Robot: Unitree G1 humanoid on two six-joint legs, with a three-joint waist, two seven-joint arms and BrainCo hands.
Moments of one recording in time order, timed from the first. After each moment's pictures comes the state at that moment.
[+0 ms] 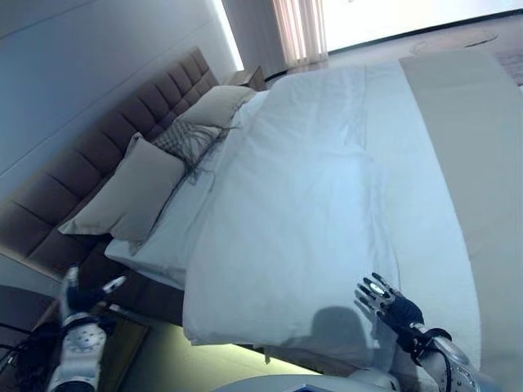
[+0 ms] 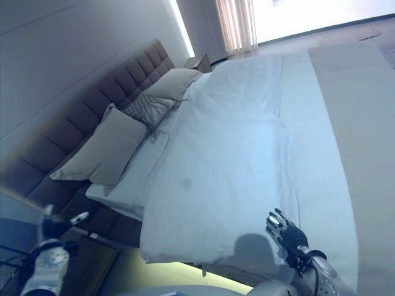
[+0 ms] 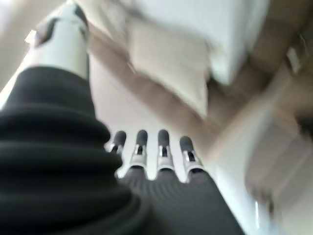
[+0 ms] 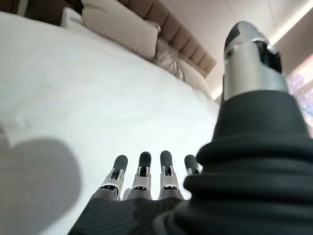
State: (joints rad) left arm 0.12 0.41 0.12 0.60 -0.14 -0.26 0.21; right arm 0.37 -0.44 -0.08 0.09 0.82 0.30 0.16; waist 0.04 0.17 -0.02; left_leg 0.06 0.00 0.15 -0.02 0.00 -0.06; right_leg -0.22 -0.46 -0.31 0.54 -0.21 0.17
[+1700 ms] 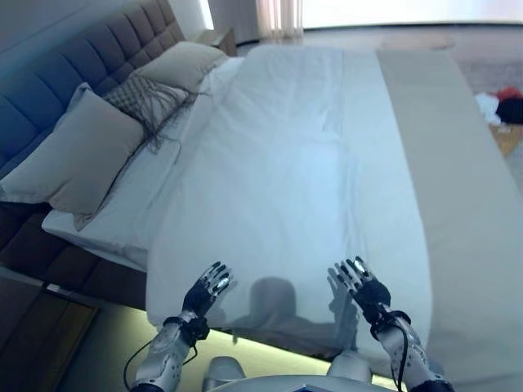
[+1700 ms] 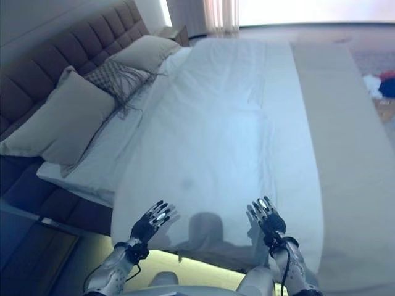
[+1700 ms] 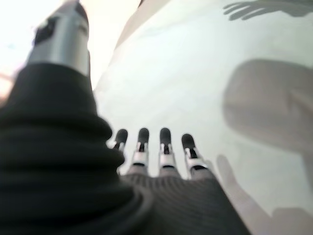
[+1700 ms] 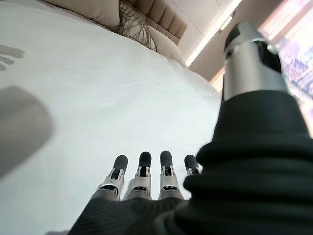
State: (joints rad) left arm 0.11 0.26 -0.20 0.45 -0.62 -0.10 -0.28; right arm 0.16 -0.26 0.09 0.31 0.99 0.09 0.05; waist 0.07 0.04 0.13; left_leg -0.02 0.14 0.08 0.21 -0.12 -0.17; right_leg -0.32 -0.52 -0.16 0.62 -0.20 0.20
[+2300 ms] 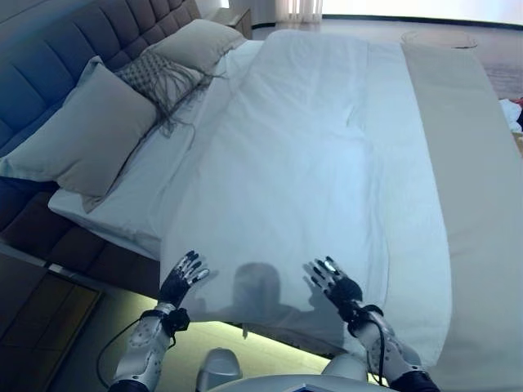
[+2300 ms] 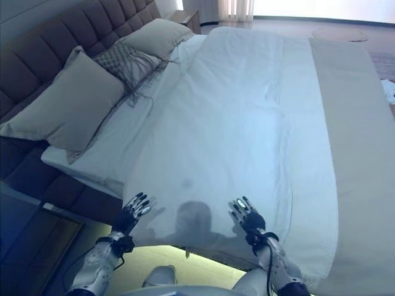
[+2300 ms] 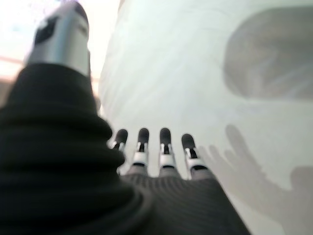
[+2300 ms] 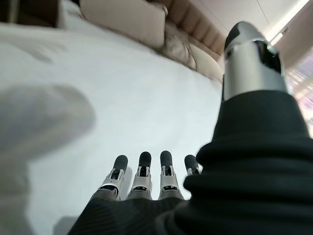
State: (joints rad) left arm 0.15 0.33 -0.13 0.42 -0.44 -0.18 -0.17; right arm 0.13 -0.25 0.13 0.33 0.94 0.11 0.06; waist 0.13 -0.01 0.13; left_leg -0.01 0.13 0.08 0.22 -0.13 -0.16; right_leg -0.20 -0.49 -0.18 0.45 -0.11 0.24
